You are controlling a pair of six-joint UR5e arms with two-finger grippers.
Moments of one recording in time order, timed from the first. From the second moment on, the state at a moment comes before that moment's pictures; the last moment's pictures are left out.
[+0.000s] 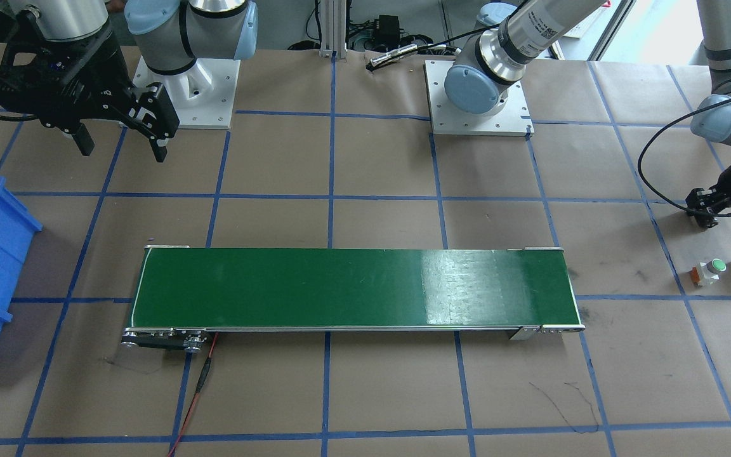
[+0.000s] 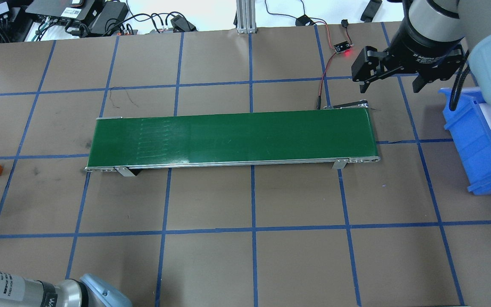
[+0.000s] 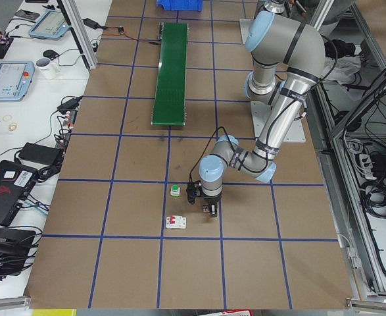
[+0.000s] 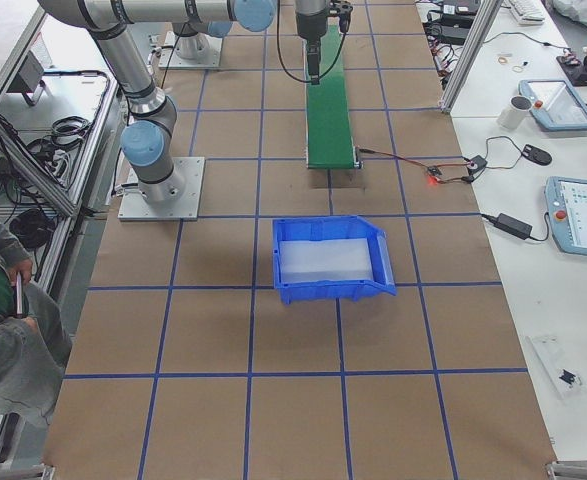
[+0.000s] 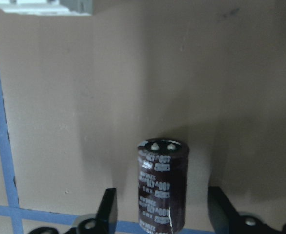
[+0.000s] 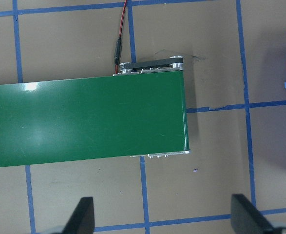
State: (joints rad) left arm -0.49 -2.02 -1.94 -0.67 1.74 1.05; right arm 1.56 -1.66 1.64 -1.69 -1.61 0.06
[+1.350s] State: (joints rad) left arm -0.58 -1.78 -1.93 -0.85 1.83 0.94; right arm 1.56 -1.66 1.64 -1.69 -1.61 0.07
